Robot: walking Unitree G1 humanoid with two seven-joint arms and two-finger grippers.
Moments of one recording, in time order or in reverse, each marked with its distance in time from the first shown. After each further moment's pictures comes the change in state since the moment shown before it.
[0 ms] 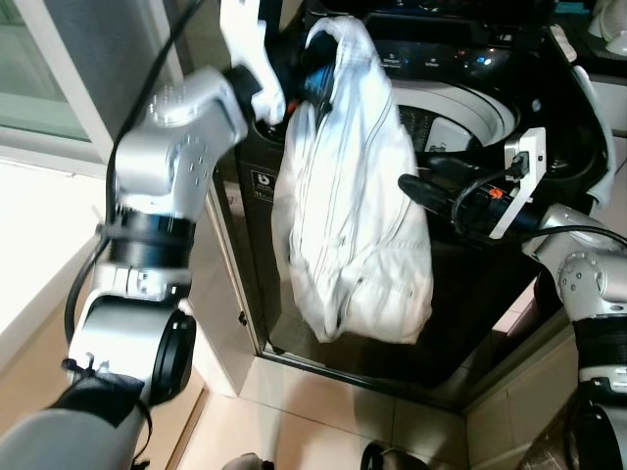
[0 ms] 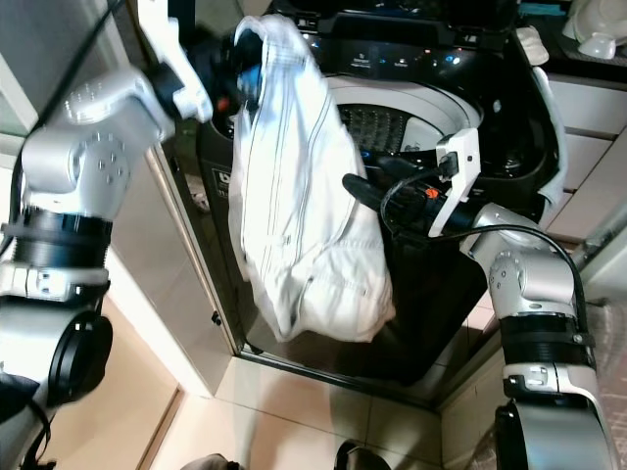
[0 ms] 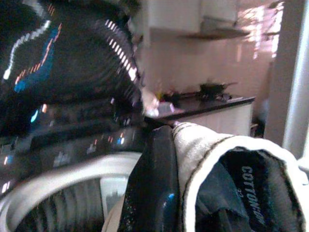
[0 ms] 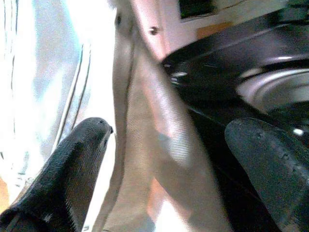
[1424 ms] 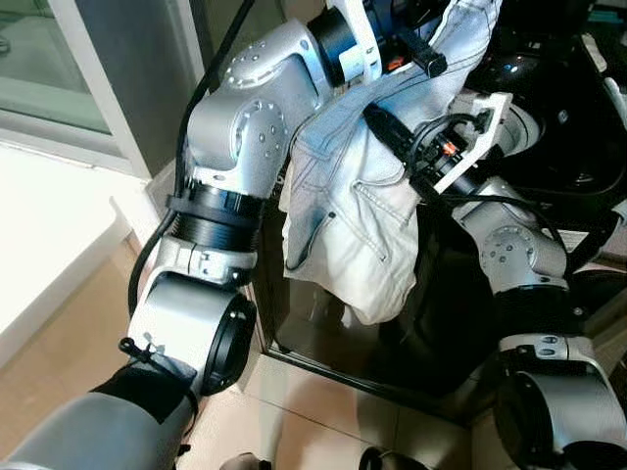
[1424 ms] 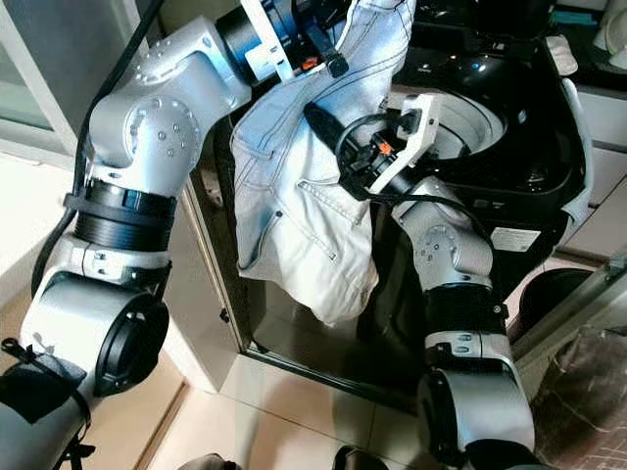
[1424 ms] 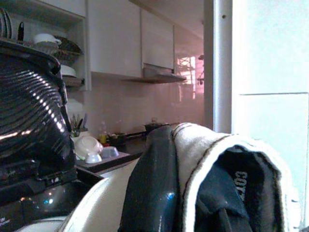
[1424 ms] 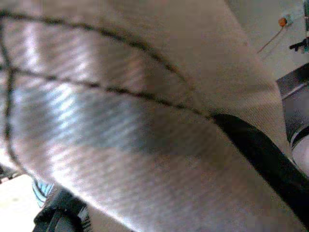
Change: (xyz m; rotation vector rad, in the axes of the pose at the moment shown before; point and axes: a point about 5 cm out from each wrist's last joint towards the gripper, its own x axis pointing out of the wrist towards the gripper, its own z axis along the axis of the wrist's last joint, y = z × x) left arm 0.051 -0.058 0.024 -0.126 -0.175 -0.272; right arm 0.063 0.016 0.015 0.157 -0.333 -0.067
